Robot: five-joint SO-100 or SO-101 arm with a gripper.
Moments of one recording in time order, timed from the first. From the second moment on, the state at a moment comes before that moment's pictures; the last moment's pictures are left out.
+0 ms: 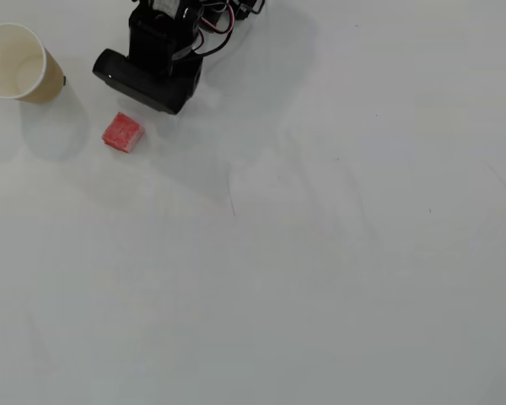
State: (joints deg) arm 32.3 146.2 164.2 45.2 78.5
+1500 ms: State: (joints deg) arm 31.4 114.3 139.8 36.7 78.5
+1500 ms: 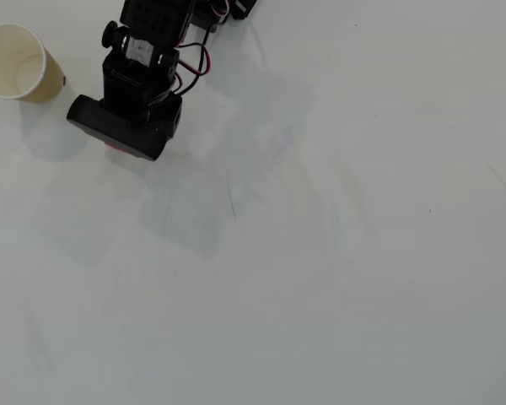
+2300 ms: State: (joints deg) arm 34.4 105.9 138.4 30.9 78.5
